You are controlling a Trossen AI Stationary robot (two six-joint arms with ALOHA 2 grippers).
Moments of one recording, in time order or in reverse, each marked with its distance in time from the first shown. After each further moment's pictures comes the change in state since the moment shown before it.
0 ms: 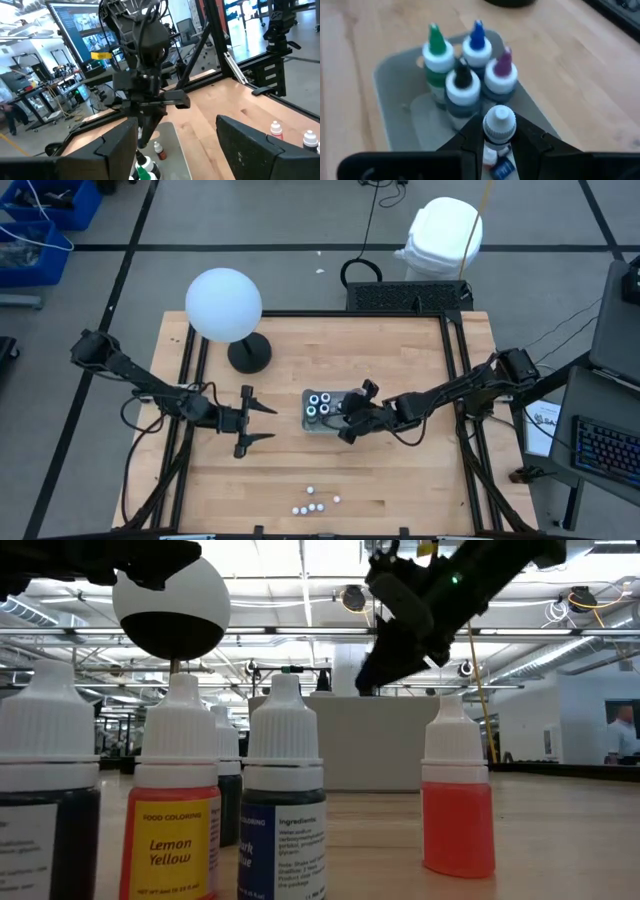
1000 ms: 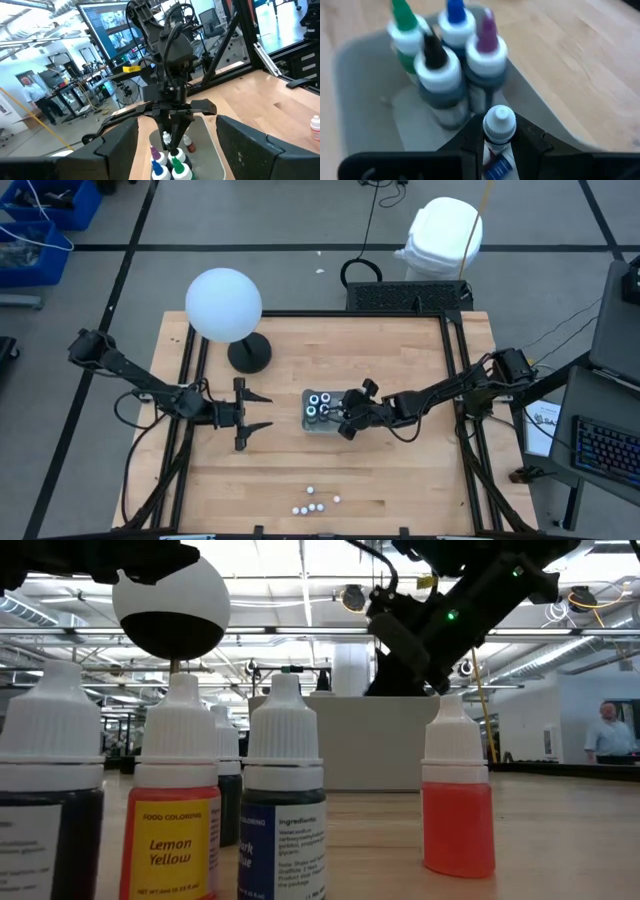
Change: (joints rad) left arm 0.000 -0.099 0.001 -0.086 -0.128 0.067; right arm -0.060 0.036 -0.086 0.136 -0.046 0.011
